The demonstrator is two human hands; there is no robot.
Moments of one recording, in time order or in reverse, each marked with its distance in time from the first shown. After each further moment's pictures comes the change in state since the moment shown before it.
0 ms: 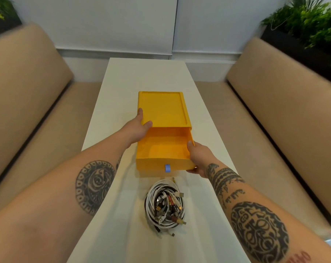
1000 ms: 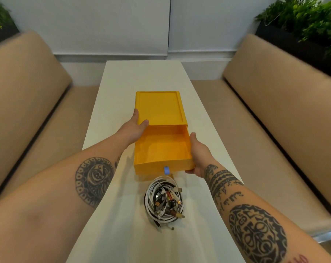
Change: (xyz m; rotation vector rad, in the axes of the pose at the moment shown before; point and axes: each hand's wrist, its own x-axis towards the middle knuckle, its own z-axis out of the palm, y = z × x) left_hand -0.011 0.001 0.002 -0.014 0.036 0.001; right_hand -0.006 0.013 -0.004 0.244 -0.002 0.076
